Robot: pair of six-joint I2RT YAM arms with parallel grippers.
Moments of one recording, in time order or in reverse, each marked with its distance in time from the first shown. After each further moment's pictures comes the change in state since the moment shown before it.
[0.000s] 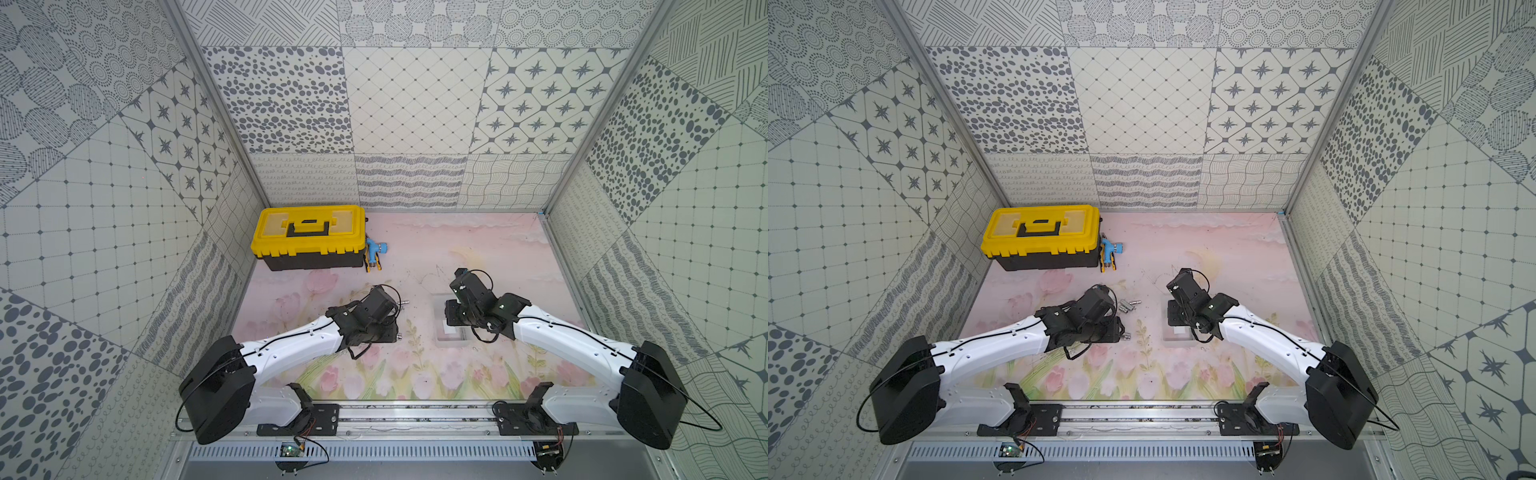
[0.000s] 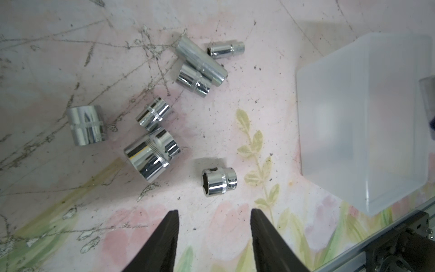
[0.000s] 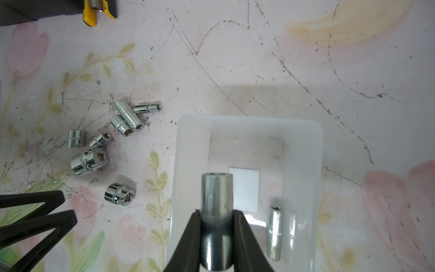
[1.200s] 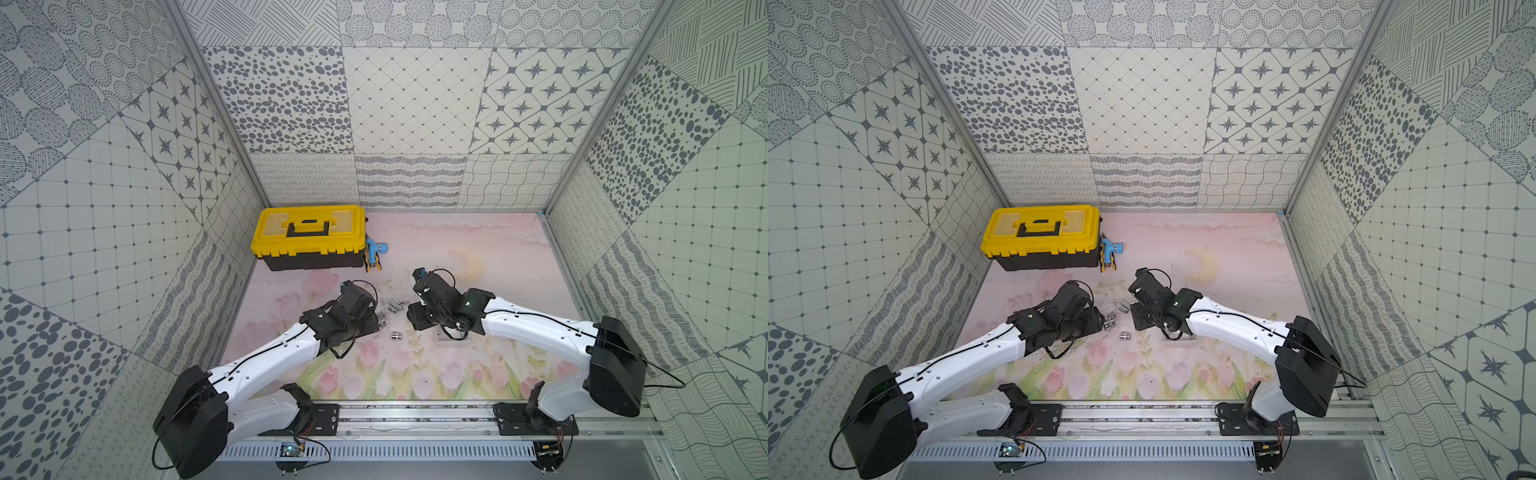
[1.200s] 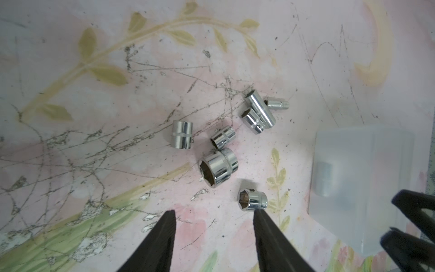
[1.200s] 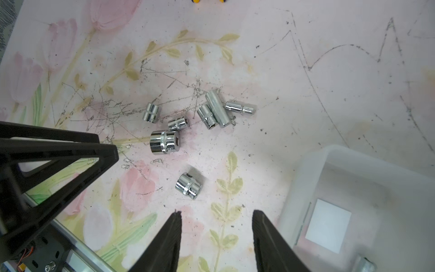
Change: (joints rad) left arm 0.165 -0.181 -0.069 -0.077 -0.068 -0.122; right arm 0.214 0.225 0.231 0.028 -0.033 -0.087
